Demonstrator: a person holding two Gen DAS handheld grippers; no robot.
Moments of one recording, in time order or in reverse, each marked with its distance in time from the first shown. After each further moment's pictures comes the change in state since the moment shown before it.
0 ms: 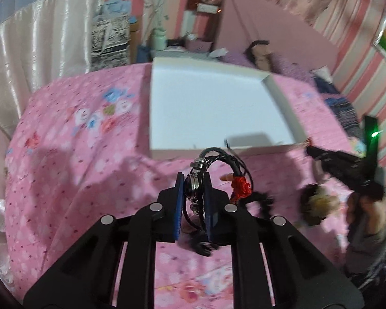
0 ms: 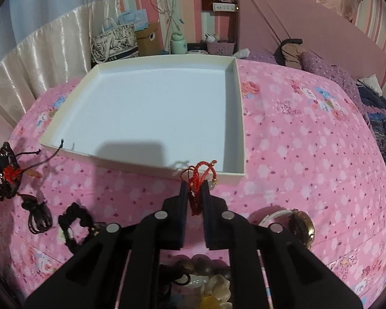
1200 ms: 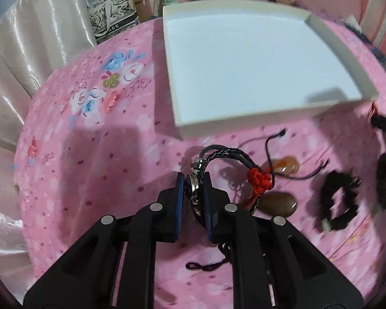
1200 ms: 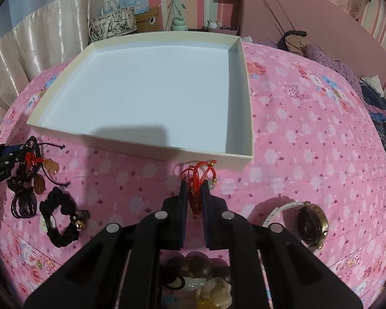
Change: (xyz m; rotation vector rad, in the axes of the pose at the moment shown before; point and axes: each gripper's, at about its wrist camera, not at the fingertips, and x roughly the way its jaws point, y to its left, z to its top) left arm 0.109 0.016 0.000 0.174 0.227 0.280; right arm 0.032 0.001 -0.010 -0.047 0.083 -0.040
